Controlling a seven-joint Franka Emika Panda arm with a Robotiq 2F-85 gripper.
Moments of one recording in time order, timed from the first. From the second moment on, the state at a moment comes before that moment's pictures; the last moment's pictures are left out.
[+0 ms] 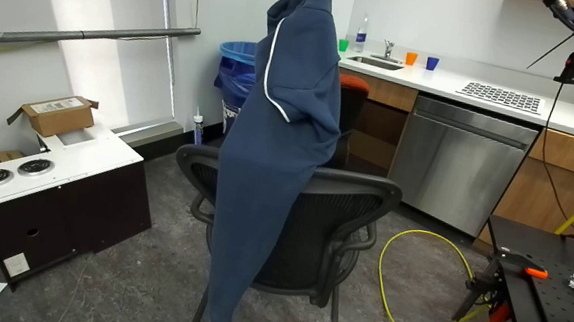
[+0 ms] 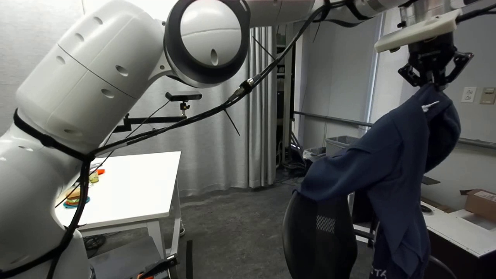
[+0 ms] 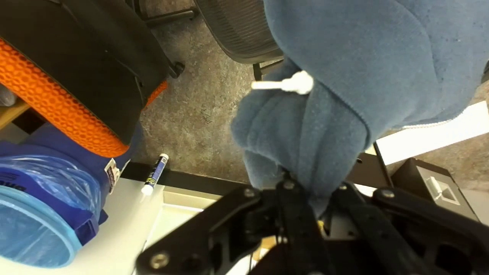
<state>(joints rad) -0.31 0.74 -0.05 -0.67 -0.03 1.78 -0.19</state>
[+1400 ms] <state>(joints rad) -0.35 0.89 -0.08 -0.83 -0.09 1.78 -0.18</state>
